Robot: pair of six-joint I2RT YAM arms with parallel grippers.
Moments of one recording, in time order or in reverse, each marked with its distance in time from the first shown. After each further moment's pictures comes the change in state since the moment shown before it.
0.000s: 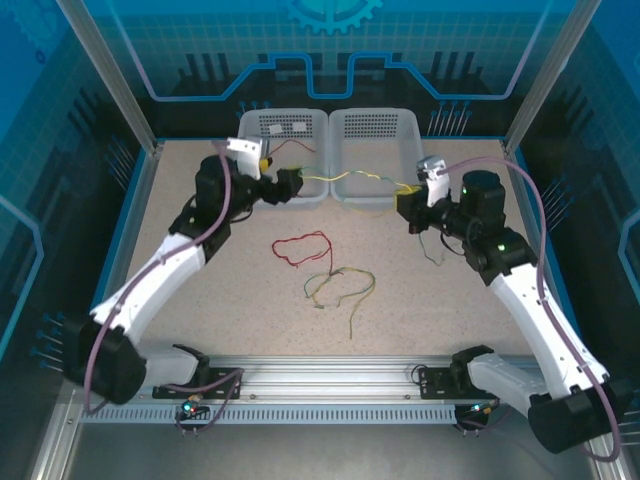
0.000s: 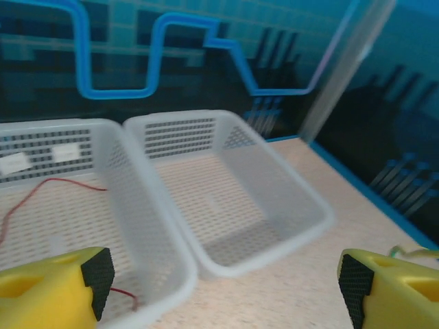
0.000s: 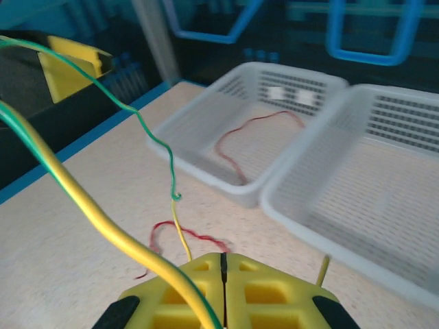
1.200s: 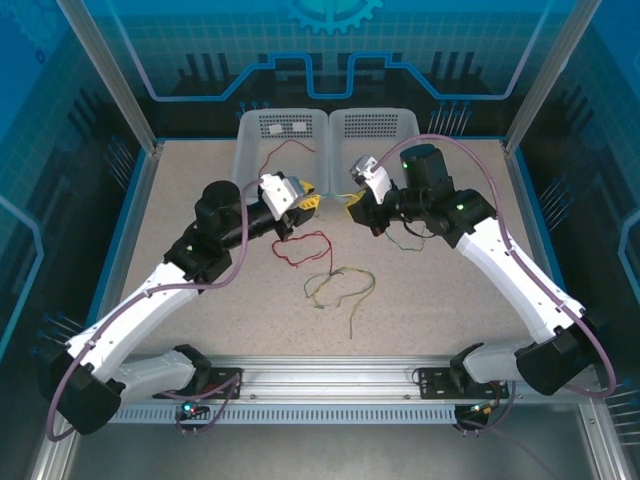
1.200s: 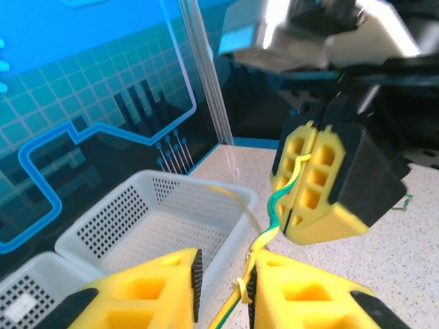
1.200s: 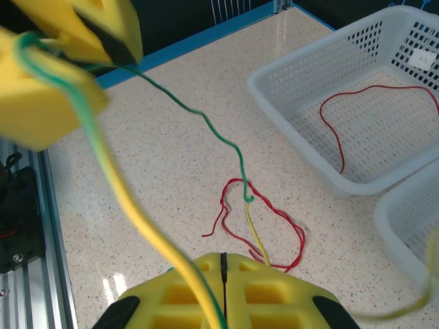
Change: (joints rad) left arm -0.206 -0.113 -0.010 -0.059 0.098 0.531; right arm 0.234 0.275 0.294 -0.276 -0.028 -0.212
